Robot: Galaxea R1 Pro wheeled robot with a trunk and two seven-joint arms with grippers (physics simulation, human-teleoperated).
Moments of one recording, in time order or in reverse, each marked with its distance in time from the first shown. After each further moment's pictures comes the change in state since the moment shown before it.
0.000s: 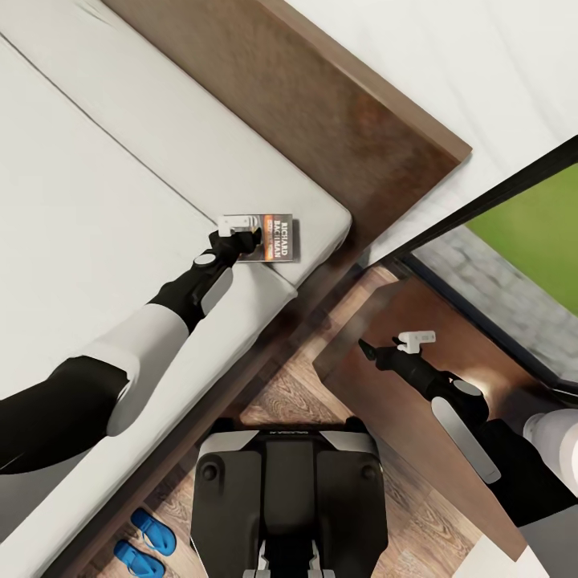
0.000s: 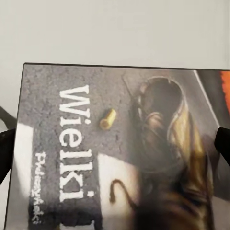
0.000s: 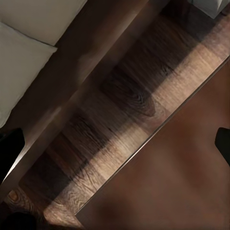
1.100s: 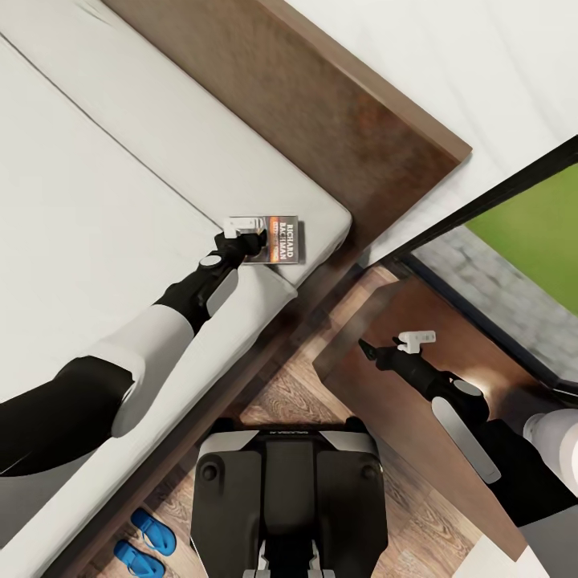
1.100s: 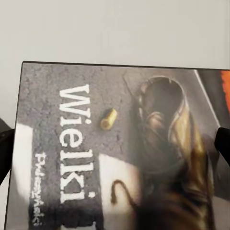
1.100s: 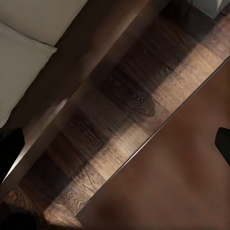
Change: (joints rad) left arm 0.001 -0.022 -0.001 0.010 0.000 0.000 -0.001; right arm 0.000 0.000 -0.001 0.000 0.000 0.000 0.001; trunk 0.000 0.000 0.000
